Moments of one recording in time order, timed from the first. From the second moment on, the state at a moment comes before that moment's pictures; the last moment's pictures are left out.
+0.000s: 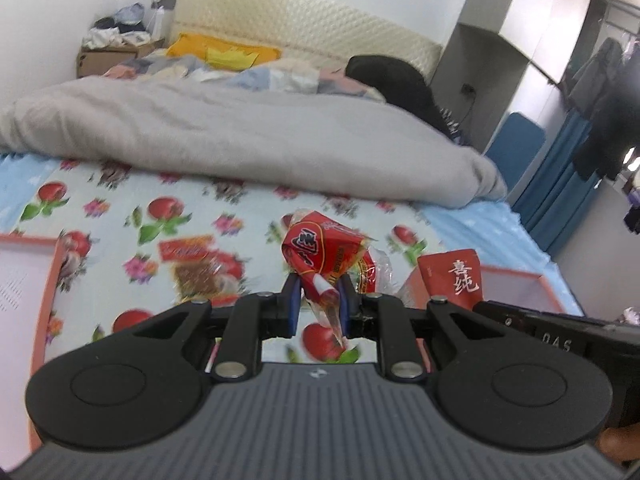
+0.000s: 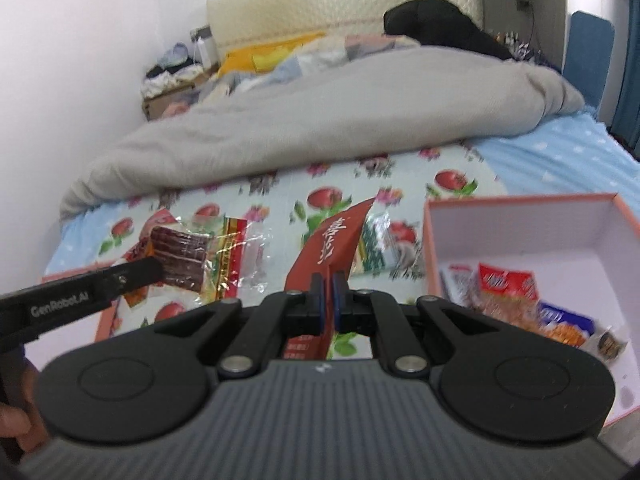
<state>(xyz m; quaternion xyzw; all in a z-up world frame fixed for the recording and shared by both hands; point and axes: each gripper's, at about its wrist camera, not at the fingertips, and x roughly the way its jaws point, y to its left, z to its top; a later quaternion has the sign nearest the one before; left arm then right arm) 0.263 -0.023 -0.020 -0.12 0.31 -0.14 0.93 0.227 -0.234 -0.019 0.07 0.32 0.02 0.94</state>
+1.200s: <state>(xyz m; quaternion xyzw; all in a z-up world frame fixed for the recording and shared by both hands) 0.301 -0.280 -0.091 -0.03 0.44 -0.29 0.85 0.219 -0.423 -0.087 0.14 0.39 -0.13 0.90</state>
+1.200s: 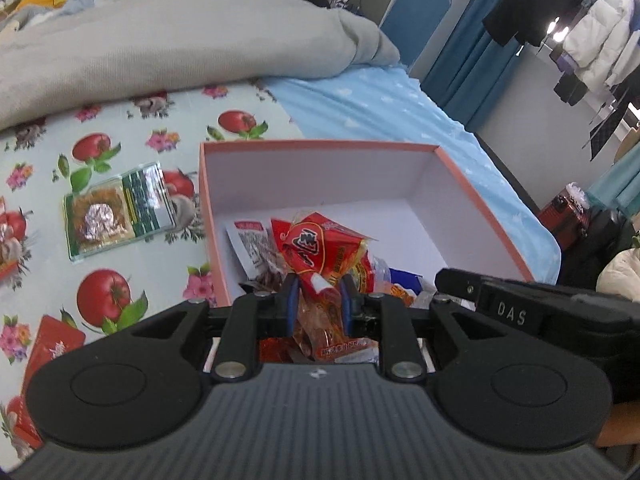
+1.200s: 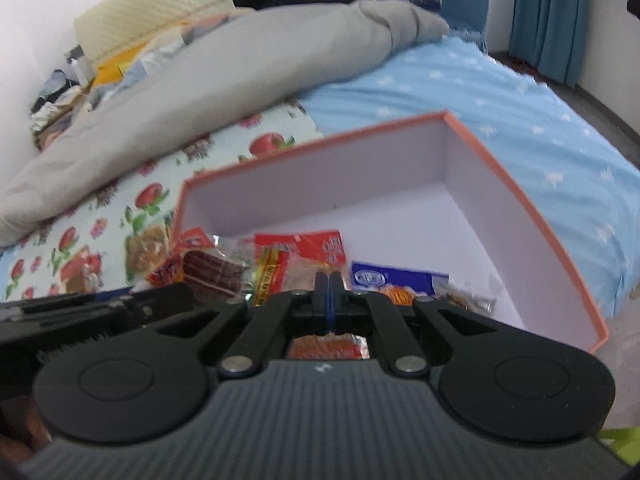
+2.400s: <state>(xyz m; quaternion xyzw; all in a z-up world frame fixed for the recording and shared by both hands) 0.203 -0.054 0.034 -0.04 0.31 -0.18 0.93 0.160 -0.254 0.025 0.04 0.34 -0.04 0.94</state>
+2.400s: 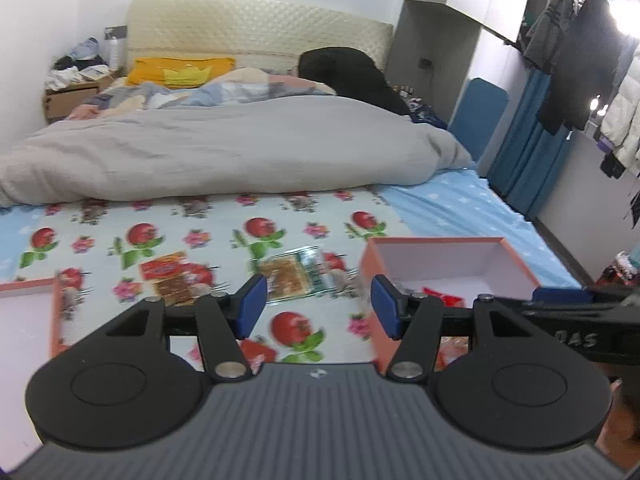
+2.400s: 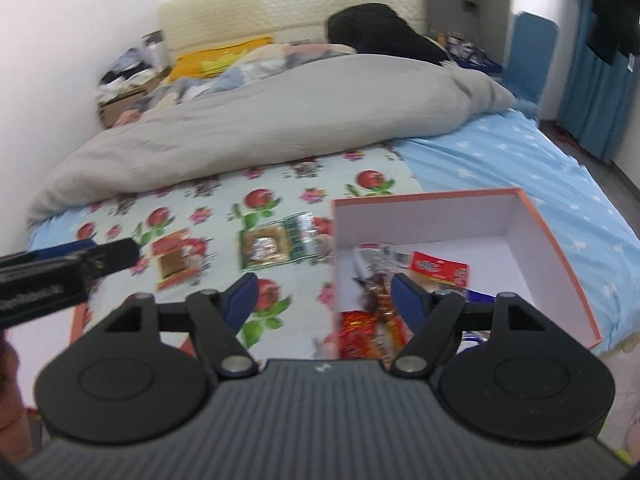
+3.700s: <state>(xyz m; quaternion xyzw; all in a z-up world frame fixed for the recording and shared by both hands) 0.261 0.052 -0.129 -0.08 0.39 -0.07 0.91 0.238 -0.131 -0.001 -0.02 0.46 0.10 0.88</state>
